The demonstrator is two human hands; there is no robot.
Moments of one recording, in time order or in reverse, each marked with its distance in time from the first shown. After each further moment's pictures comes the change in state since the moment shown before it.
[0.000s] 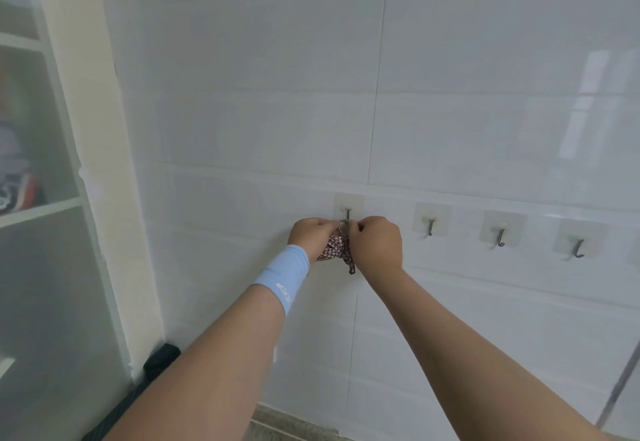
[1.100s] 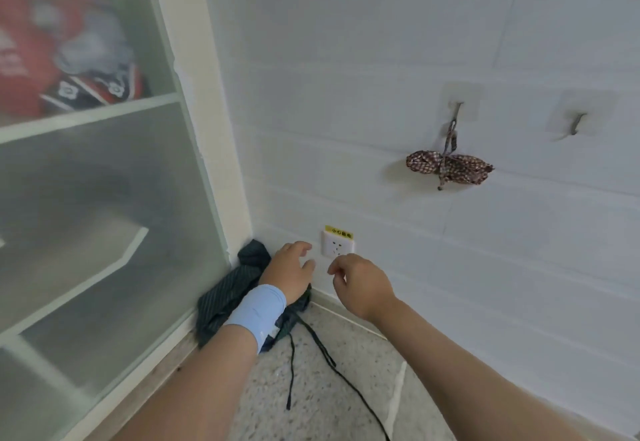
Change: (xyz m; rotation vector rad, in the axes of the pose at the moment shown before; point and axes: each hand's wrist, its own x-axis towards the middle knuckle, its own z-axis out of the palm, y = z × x) left_hand -0.100 -0.219 -0.166 0.801 0.055 -0.039; right_hand -0.193 0.044 0.156 -0.071 -0.676 -0.364
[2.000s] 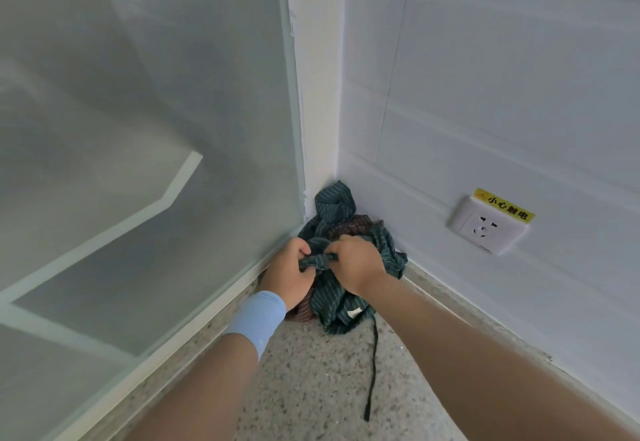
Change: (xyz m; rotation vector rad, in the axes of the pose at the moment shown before) left_hand 0.043 -0.270 0.021 -0.113 0.101 -0.336; right_hand 0.168 -0.039 0.277 -0.259 -0.352 -0.219
